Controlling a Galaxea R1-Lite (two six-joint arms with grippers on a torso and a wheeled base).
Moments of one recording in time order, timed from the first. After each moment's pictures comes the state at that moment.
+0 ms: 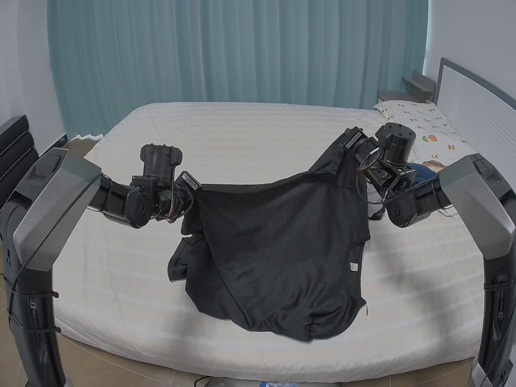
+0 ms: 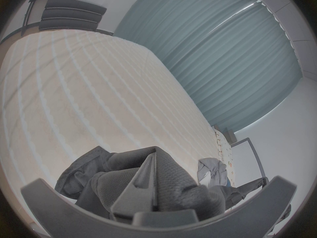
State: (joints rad) left arm -0.27 2.29 -1.45 -0.32 0.09 -0.97; right arm 0.31 2.37 -1.51 -1.01 -0.19 0.63
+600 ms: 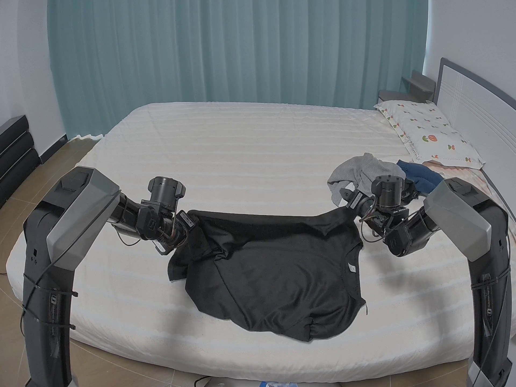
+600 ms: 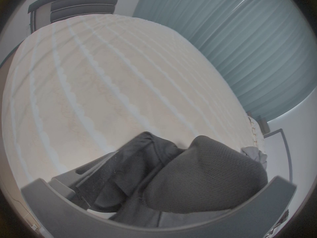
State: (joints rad) left arm -0.21 2.45 -1.52 -0.08 0.09 -0.93; right arm 0.23 2.50 -1.34 -0.86 -0.18 0.62
